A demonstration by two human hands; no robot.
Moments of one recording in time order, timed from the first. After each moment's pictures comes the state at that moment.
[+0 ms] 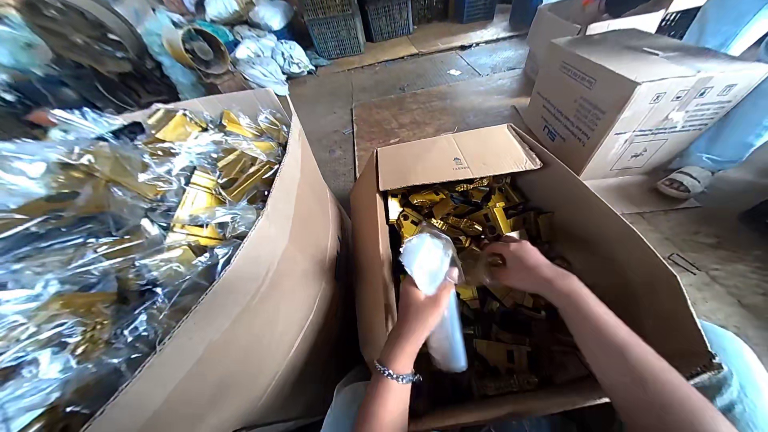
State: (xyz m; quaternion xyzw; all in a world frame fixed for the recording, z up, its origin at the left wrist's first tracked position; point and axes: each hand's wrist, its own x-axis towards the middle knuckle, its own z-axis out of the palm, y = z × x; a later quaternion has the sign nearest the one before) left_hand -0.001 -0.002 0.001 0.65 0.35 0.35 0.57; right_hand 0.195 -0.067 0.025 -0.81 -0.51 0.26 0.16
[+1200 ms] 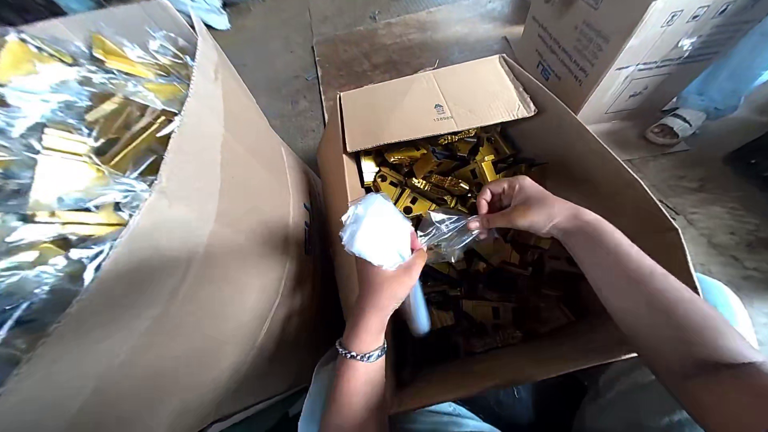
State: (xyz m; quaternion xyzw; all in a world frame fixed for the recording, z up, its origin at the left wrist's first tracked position) left_hand -0.006 0.028 -0.004 0.71 0.31 0.39 0.49; right_hand 0.231 -0.062 0.013 -0.58 -0.46 0.48 0.48
